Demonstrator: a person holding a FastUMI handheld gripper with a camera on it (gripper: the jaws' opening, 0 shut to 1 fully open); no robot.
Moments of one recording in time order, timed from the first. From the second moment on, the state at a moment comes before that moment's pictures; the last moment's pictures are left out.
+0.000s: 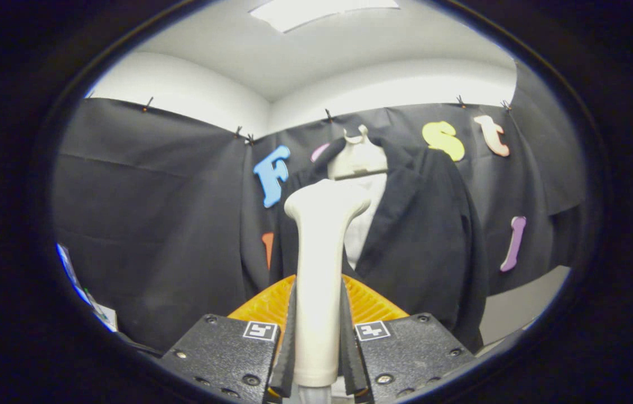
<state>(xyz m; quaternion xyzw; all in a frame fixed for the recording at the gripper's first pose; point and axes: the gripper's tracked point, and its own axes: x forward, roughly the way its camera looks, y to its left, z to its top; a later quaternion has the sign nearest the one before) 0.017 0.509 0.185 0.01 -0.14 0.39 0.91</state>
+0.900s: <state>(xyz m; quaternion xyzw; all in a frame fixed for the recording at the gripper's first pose) 0.079 0.613 0.281 -0.03 -0.25 0.34 0.91</state>
